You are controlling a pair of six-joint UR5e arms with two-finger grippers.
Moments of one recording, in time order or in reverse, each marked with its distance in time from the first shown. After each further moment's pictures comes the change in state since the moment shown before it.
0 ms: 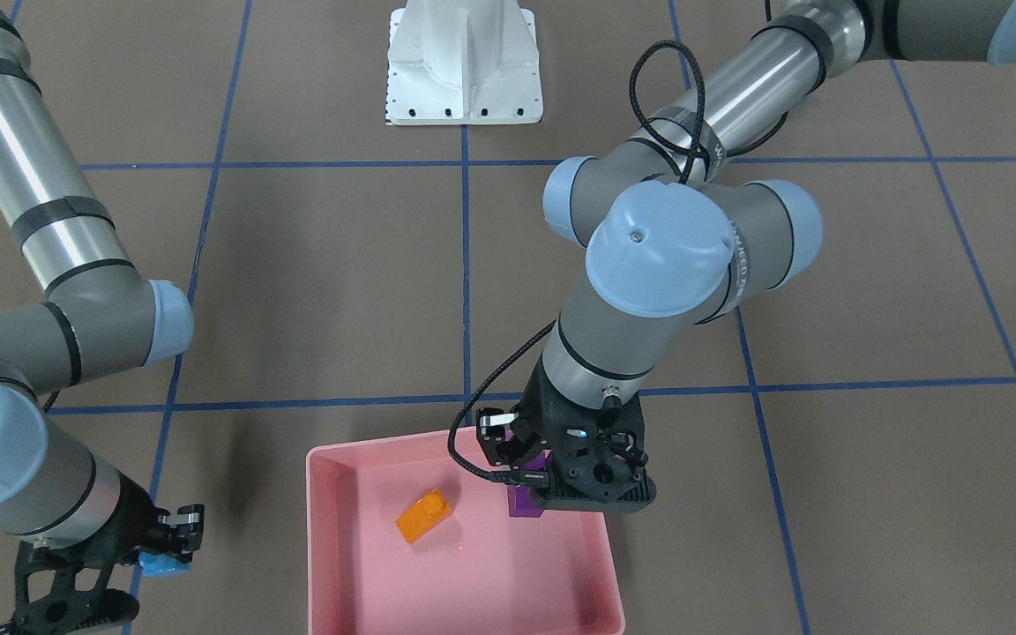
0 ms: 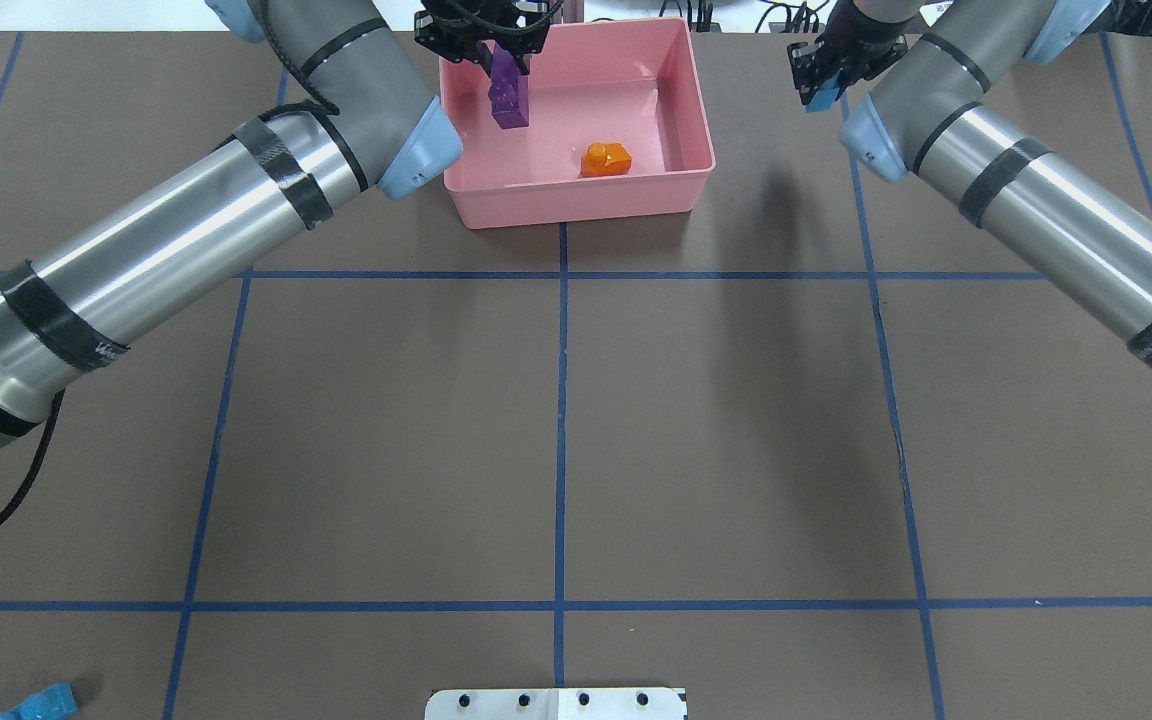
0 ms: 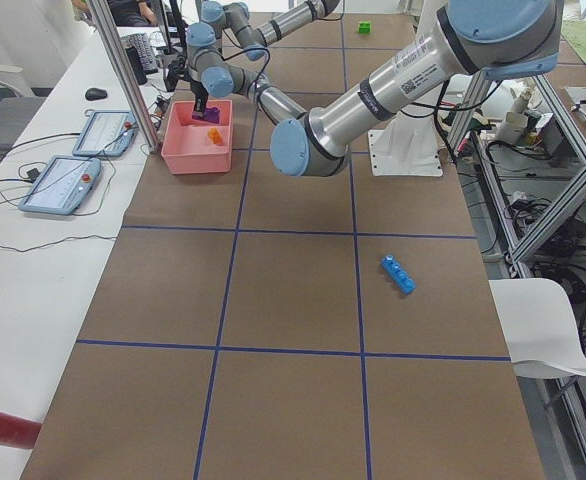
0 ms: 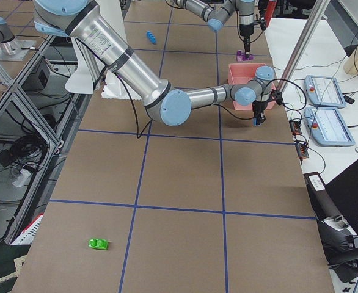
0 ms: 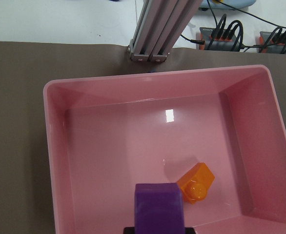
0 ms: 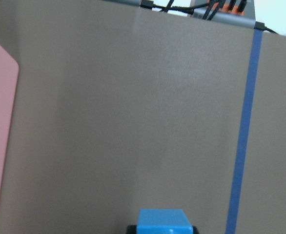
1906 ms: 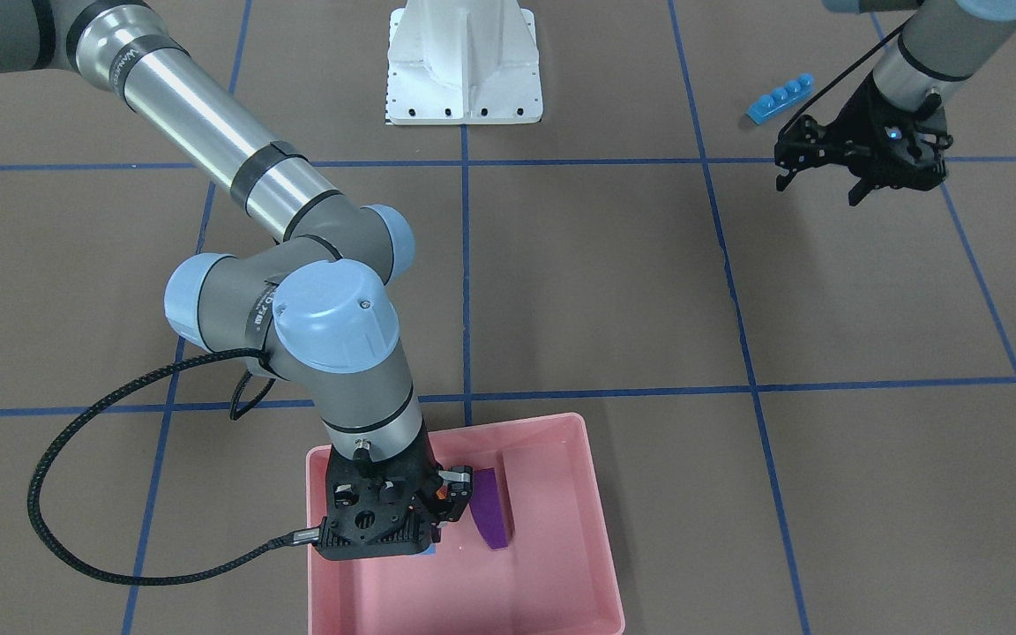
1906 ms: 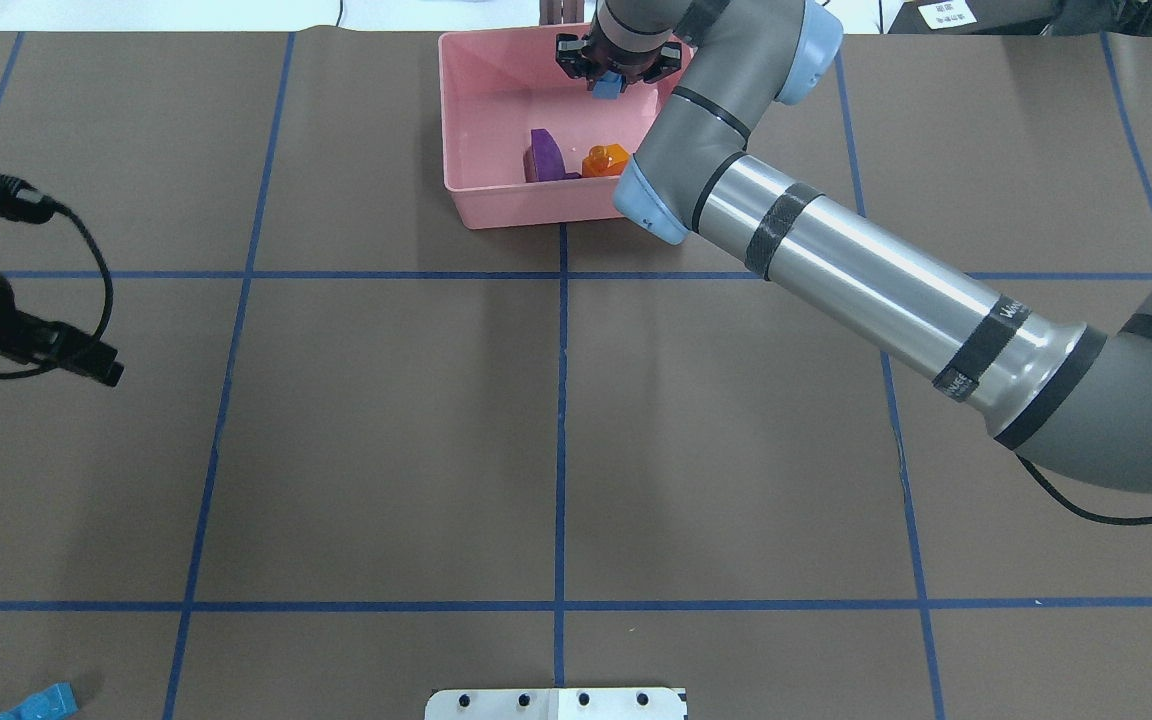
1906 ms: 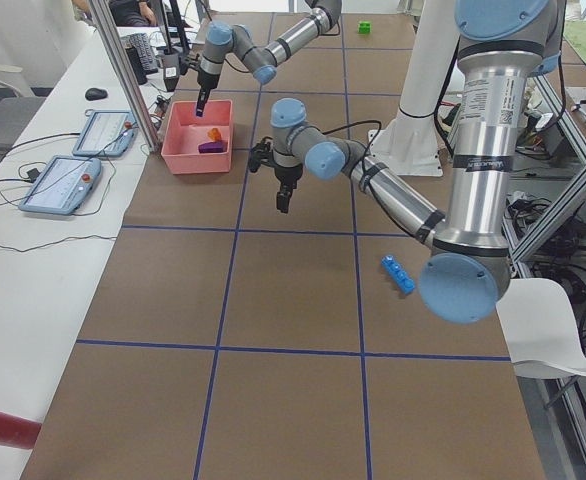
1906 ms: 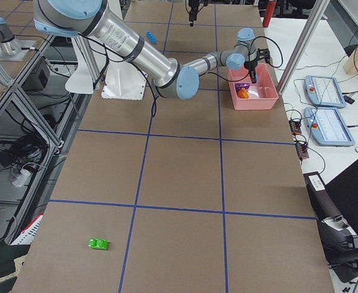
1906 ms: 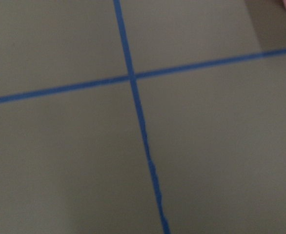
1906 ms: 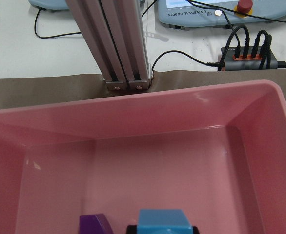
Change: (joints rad) left arm 0.014 1.154 -1.193 0.420 -0.118 0.462; right arm -0.236 0.242 -0.091 0.142 -0.309 0.440
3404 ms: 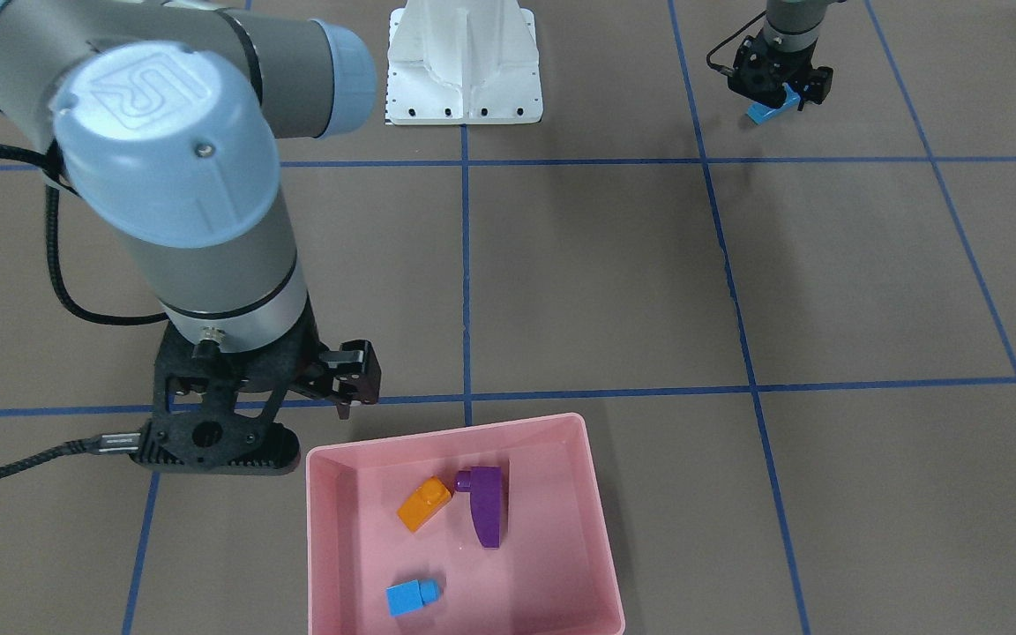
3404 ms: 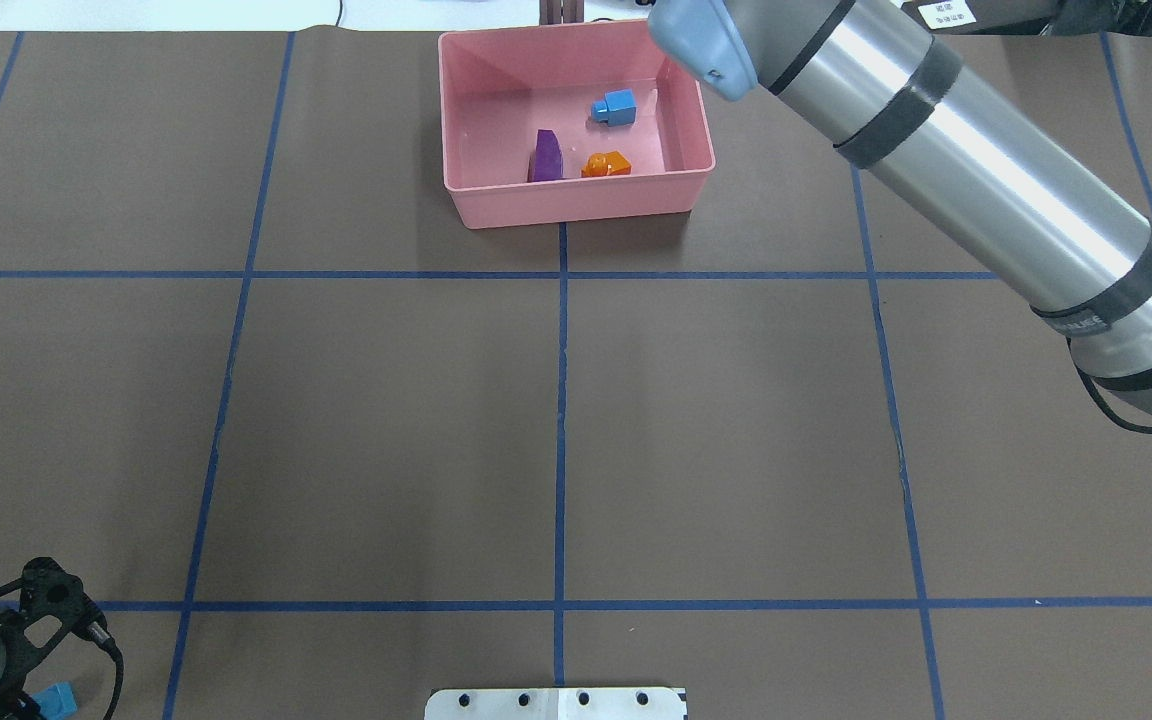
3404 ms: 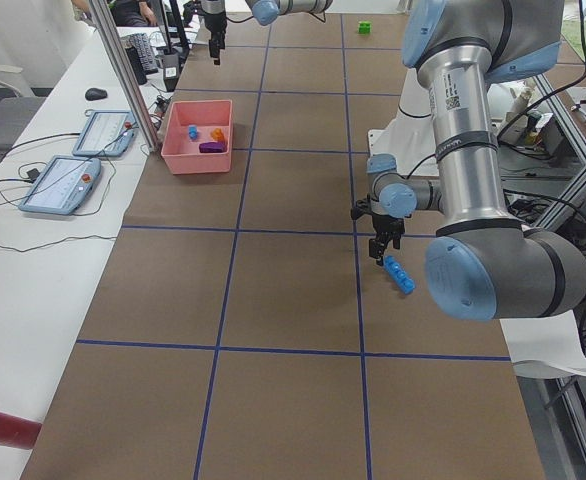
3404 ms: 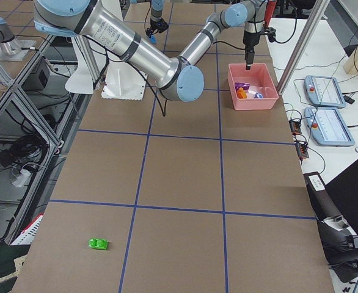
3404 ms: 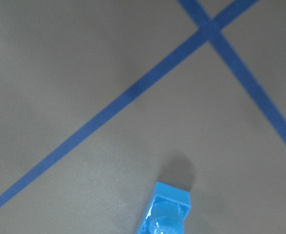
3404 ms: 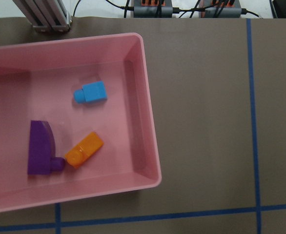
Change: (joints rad) left arm 0.722 0.354 -0.011 -0.168 0.319 -0.092; right arm 0.169 -0.045 0.528 -0.963 0.230 -0.324
